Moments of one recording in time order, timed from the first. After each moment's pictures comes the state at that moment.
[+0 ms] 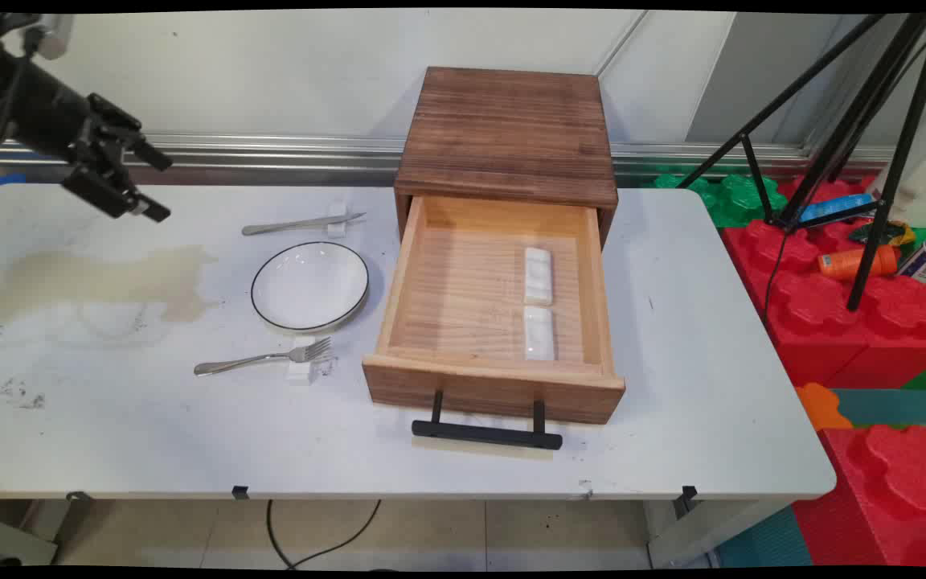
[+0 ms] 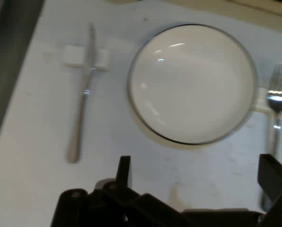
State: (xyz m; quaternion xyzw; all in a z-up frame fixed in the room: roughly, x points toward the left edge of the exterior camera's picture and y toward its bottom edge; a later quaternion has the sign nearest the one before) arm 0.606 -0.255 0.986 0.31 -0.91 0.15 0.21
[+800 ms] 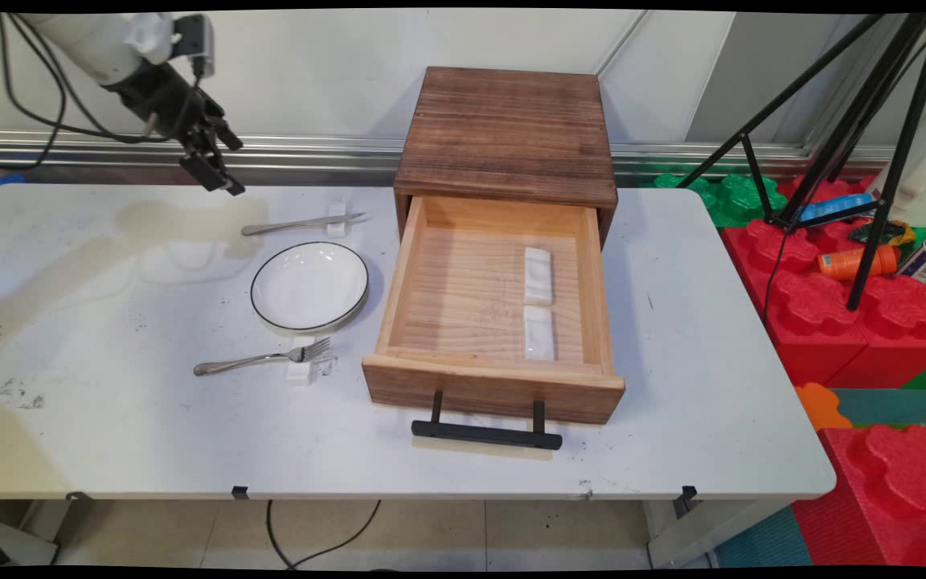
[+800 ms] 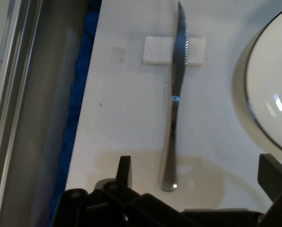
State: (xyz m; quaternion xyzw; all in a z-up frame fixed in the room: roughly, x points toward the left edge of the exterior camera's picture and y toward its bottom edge) arm 0.599 -0.404 0.928 0.28 -0.94 0.17 0.12
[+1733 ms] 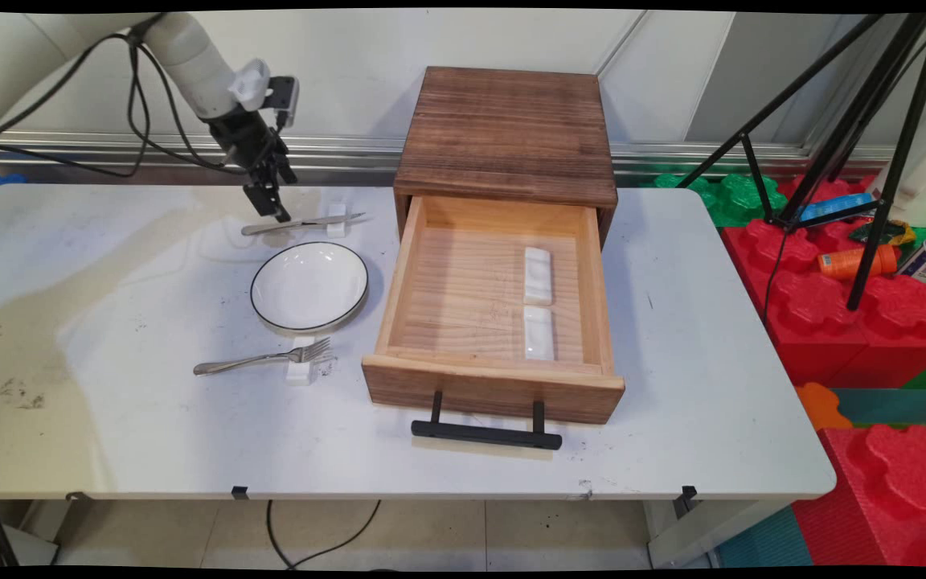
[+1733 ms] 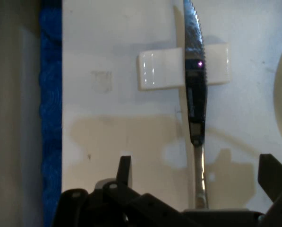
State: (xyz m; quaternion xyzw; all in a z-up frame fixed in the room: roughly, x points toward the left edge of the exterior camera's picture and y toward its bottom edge) arm 0.575 -0.503 0.847 0.21 -0.97 0.10 0.08
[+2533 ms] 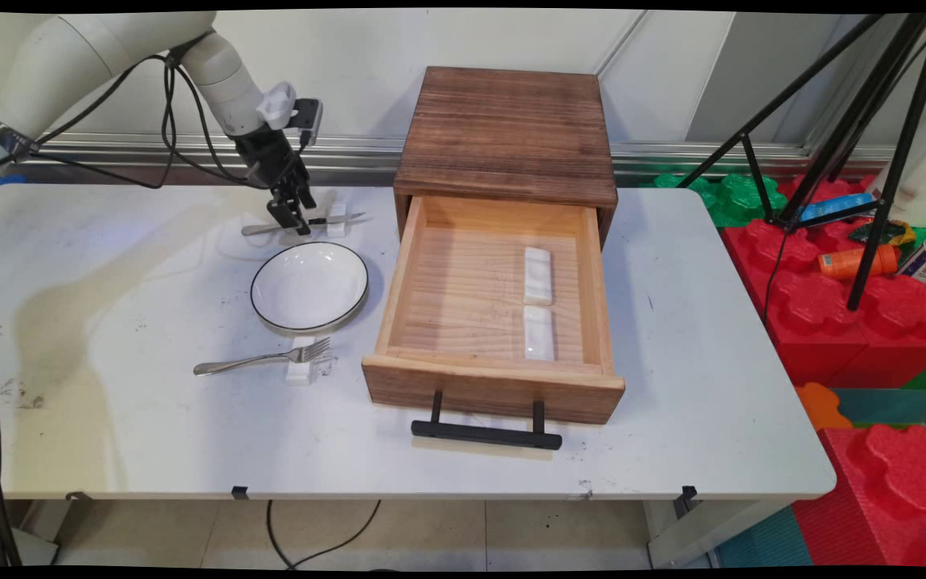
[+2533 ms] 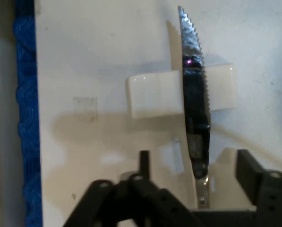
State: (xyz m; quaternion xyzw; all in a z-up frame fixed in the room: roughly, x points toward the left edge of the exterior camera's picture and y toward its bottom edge) arm 0.561 -0.529 0.811 0.20 -0.97 0.07 0.08
